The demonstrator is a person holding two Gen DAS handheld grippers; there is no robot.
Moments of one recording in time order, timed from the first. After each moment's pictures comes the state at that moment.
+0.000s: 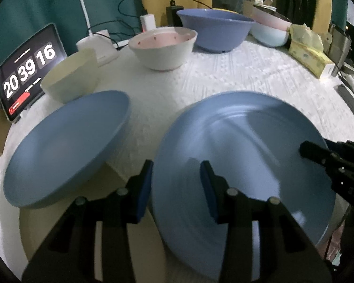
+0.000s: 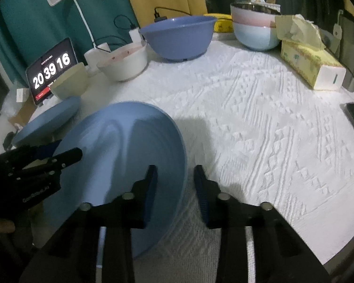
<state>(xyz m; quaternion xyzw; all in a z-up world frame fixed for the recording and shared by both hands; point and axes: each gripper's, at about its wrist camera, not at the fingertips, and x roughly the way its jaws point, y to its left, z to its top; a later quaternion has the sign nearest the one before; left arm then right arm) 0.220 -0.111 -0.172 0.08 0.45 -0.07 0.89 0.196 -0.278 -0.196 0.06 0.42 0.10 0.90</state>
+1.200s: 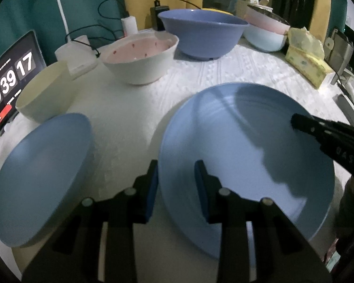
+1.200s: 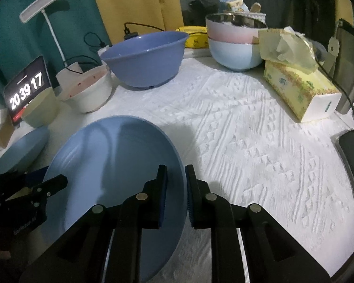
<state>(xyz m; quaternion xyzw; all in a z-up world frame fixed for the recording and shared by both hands) 0.259 -0.138 -0.173 0.07 0.46 -0.10 0.88 0.259 -0.315 -0.189 0.06 0.40 0.05 0.91</state>
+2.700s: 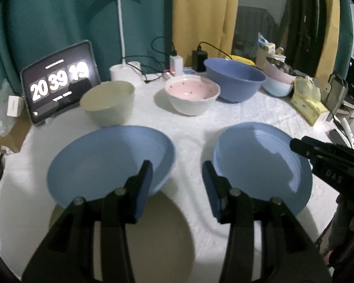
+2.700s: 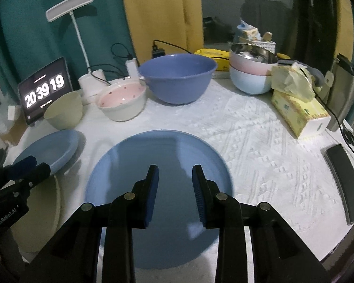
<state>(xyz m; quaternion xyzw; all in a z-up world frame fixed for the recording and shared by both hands) 0.201 -0.056 -0.107 0.02 0.37 -0.05 0.93 0.219 -0.251 -0.139 0.03 0.37 0.06 0.93</state>
